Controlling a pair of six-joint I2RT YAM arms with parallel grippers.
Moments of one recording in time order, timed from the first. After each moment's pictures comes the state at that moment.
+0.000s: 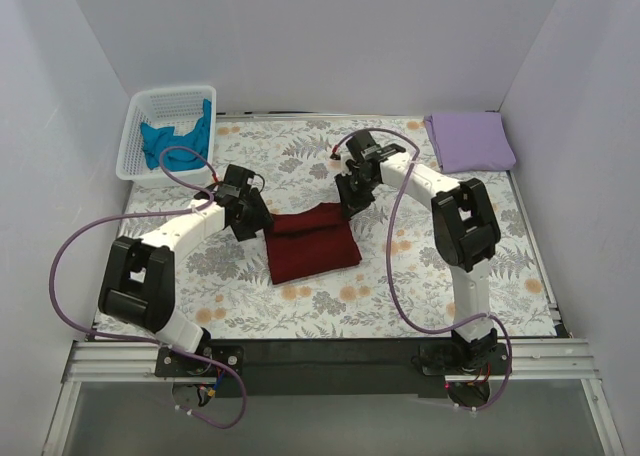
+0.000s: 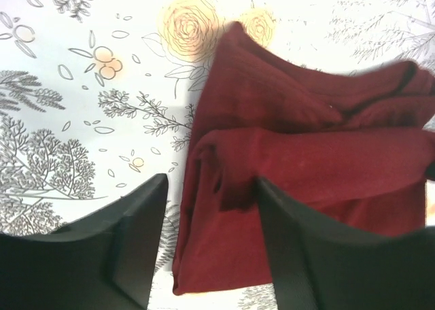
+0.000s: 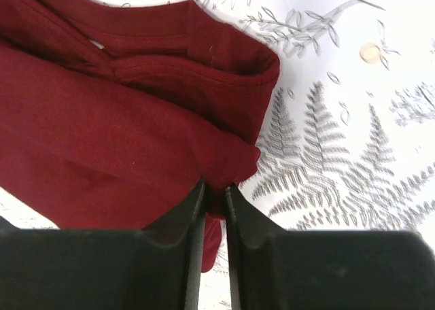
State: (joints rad) left arm -0.33 1.55 0.98 -0.50 -0.02 -0.77; right arm 0.54 2.10 1.67 -0.79 -0.34 0.11
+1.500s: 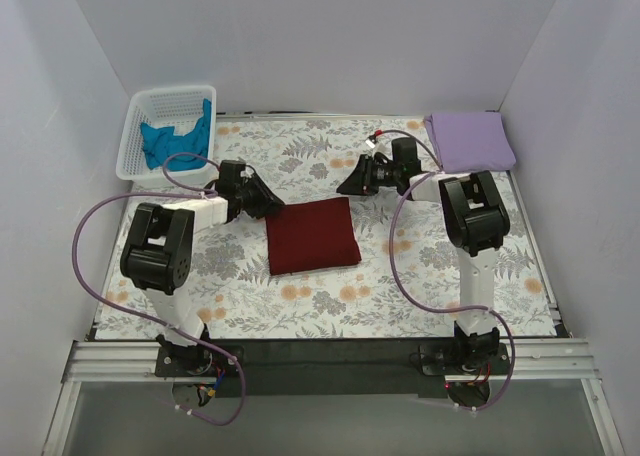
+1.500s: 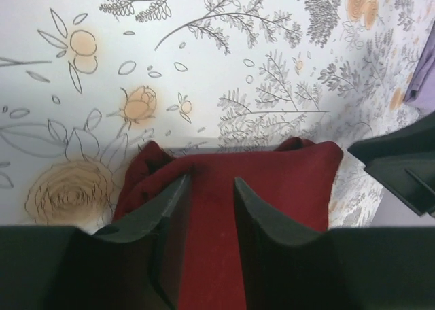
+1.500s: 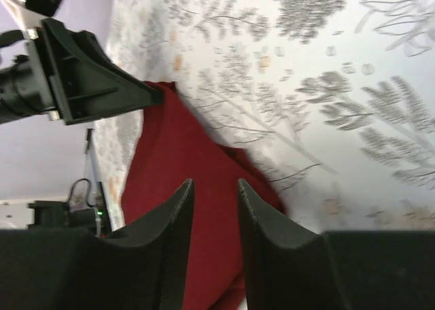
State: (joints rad) left arm -0.22 1.81 0.97 0.07 0.29 -0.86; right arm 0.30 2.19 1.33 0.28 -0.91 0.58
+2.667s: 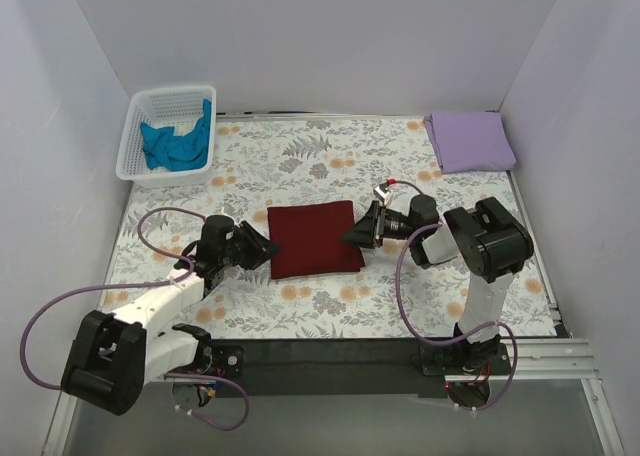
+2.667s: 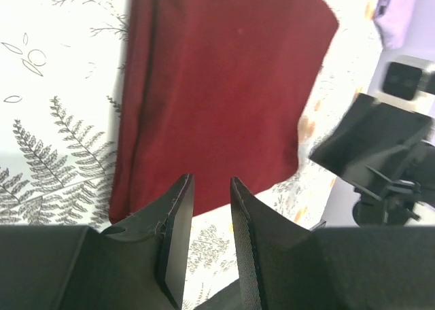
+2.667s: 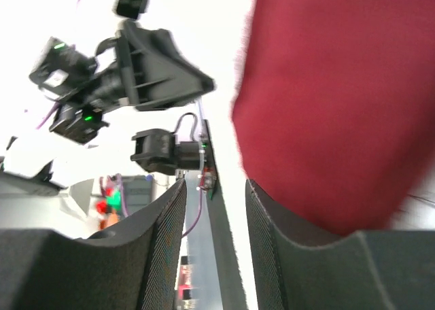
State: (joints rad) left arm -0.35 1.12 0.40 0.06 0.26 -1.06; right arm 0.36 1.96 0.56 1.19 -1.05 1.19
